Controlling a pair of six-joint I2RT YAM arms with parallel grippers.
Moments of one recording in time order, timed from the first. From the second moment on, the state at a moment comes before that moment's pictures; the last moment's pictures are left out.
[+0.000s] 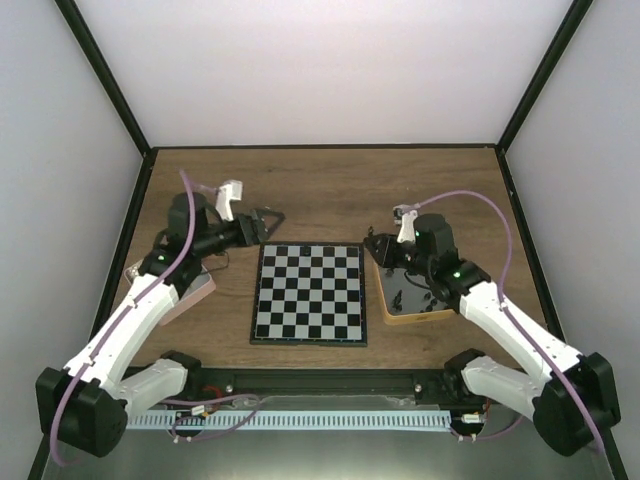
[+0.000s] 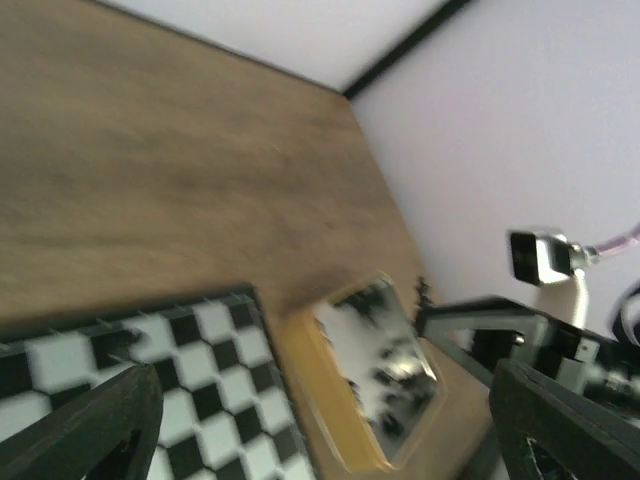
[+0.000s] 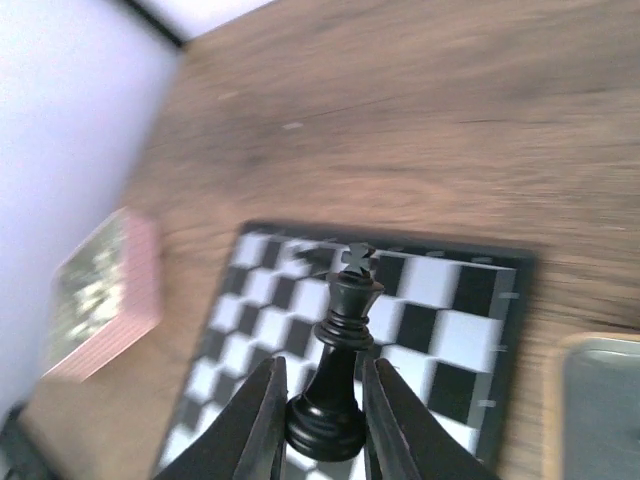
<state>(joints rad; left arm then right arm) -0.28 1.04 0.87 -0.21 0.53 -0.59 0.48 1.05 0.72 -0.24 -0.18 0.58</state>
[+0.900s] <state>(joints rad) -0.70 1.13 0.77 0.14 0.82 -1.02 0.60 0.90 0.57 0.17 -1.02 0.43</state>
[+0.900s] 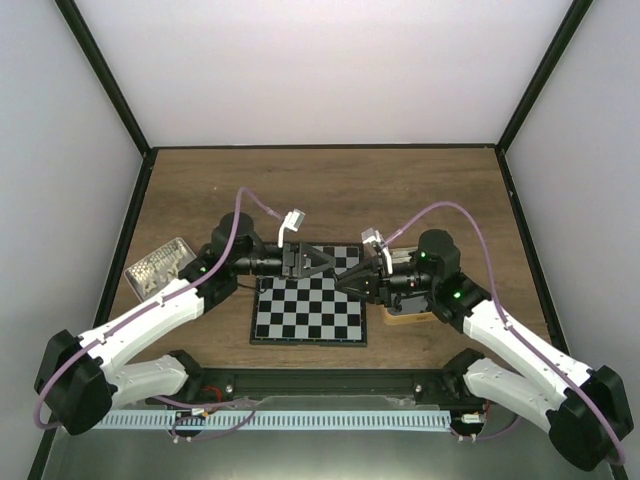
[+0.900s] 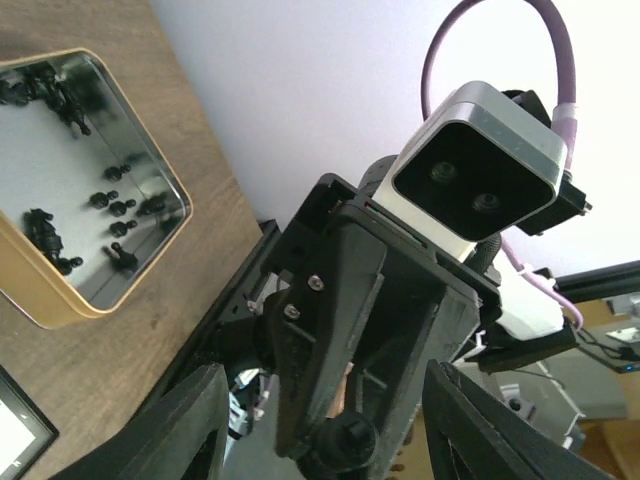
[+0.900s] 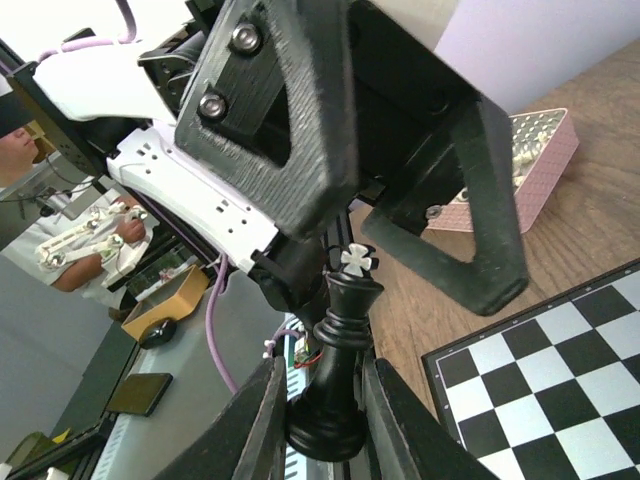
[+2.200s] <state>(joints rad) -0.72 1.19 0.91 -0.15 0.22 -0.48 0.64 0.92 0.70 -0.36 -0.23 0.50</state>
